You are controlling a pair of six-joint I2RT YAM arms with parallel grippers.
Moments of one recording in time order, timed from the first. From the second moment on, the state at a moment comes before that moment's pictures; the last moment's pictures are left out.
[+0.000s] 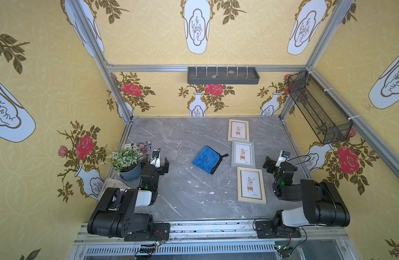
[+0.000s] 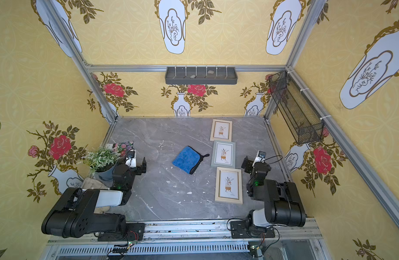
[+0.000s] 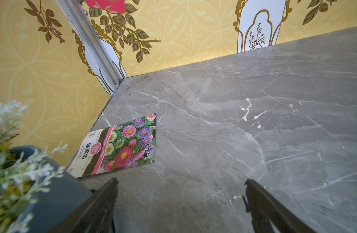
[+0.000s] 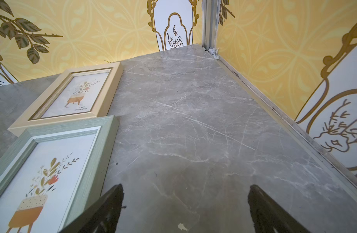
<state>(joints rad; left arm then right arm) -0.15 1.38 0.15 0.96 -0.22 0.17 -0.05 1.43 0.17 0.92 0.11 0.12</state>
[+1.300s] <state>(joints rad) -0.41 1.04 0.36 0.56 -0.42 0.21 0.09 0.92 0.21 0.63 0.14 0.07</state>
